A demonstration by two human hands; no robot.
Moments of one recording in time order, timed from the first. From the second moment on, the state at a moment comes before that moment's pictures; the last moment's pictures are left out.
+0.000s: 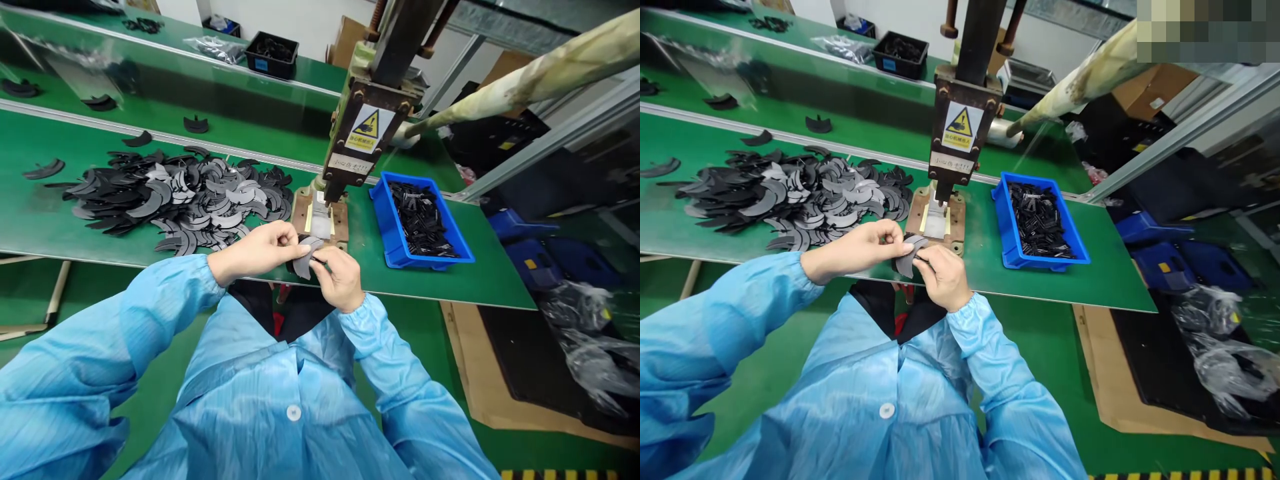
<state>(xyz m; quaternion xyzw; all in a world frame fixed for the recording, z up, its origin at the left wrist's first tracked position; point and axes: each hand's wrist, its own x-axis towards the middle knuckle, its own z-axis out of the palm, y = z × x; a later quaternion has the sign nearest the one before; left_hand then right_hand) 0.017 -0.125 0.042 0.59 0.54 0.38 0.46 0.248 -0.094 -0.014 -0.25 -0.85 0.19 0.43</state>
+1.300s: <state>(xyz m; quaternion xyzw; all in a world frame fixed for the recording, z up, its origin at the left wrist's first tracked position) -0.148 -0.207 -0.005 0.58 0.77 0.25 -0.04 0.308 -0.063 -0.069 -0.41 -0.77 0.16 0.46</state>
